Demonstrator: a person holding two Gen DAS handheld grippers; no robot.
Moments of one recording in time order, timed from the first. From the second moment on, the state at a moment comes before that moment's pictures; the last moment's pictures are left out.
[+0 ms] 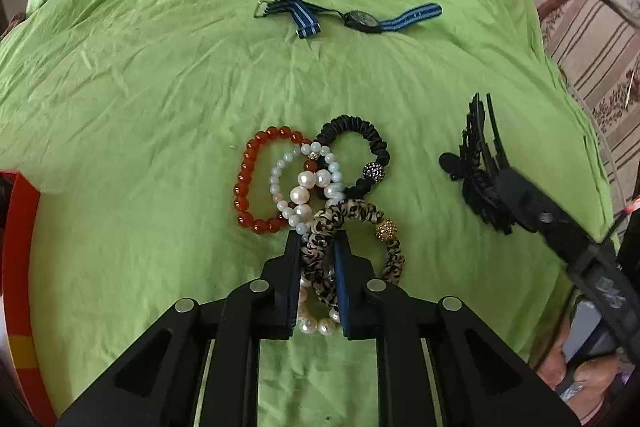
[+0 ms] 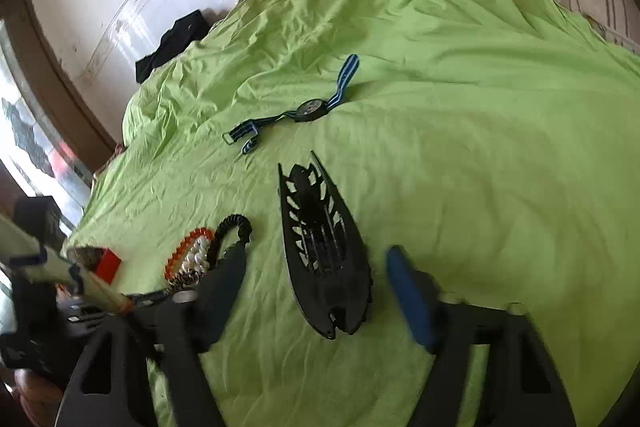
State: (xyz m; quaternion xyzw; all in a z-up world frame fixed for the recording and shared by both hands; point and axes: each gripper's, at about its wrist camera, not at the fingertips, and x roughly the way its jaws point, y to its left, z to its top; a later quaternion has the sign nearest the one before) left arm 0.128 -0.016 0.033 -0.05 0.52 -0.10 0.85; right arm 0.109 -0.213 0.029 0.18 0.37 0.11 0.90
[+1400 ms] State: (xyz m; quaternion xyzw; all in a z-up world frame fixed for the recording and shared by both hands) left arm -0.081 0.281 0.140 -0.21 0.38 0.03 0.90; right arm -0.012 -0.053 0.126 0.17 0.38 0.24 0.88
